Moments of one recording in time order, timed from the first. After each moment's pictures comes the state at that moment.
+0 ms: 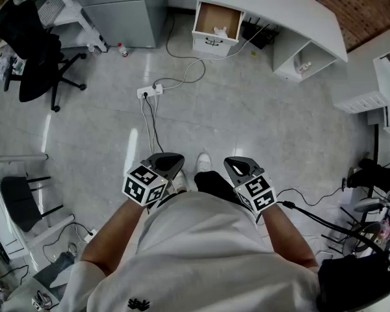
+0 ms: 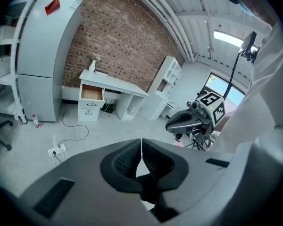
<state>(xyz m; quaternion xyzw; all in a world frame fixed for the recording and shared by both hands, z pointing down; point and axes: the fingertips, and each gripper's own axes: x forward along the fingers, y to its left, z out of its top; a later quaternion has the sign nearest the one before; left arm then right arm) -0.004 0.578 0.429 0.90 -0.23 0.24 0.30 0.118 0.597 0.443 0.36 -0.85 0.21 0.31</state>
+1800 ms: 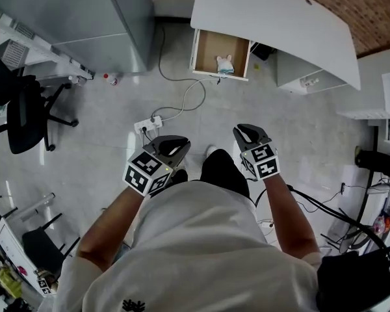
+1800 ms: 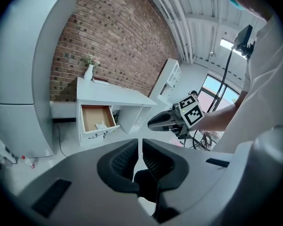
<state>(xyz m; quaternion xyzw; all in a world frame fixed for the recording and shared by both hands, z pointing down) -0.009 0.030 0.435 0.92 -0.16 0.24 0.27 0.144 0.011 0.497 0.46 -0.79 0.21 0.34</state>
